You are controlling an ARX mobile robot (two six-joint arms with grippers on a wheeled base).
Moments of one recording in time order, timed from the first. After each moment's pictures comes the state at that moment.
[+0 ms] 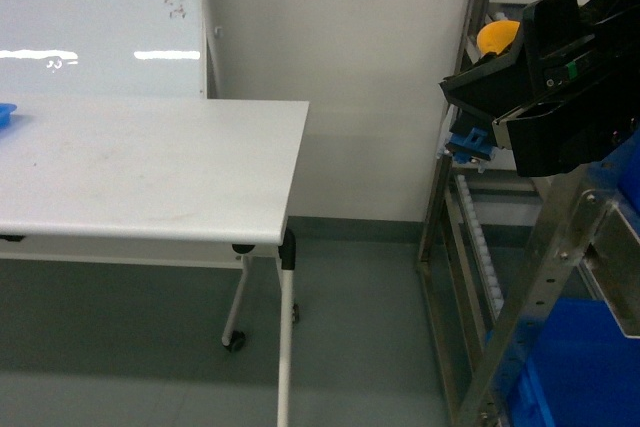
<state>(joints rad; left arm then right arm) 0.32 1.24 0.67 0.62 0.40 0.39 0.35 1.39 0.77 0.24 -0.24 -0.23</state>
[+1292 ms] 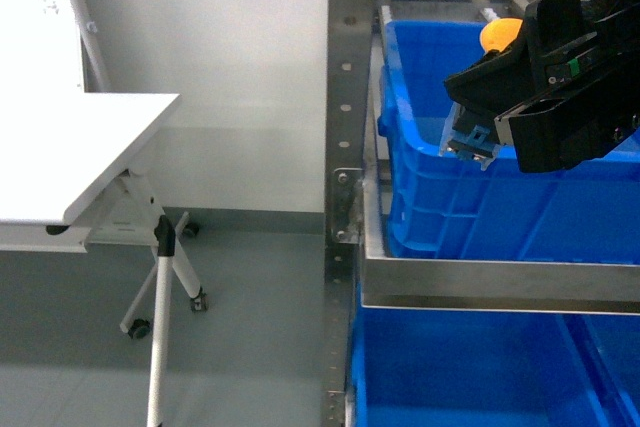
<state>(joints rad) 0.32 1.24 0.67 0.62 0.40 0.39 0.35 1.39 0.77 0.24 -0.24 -0.23</state>
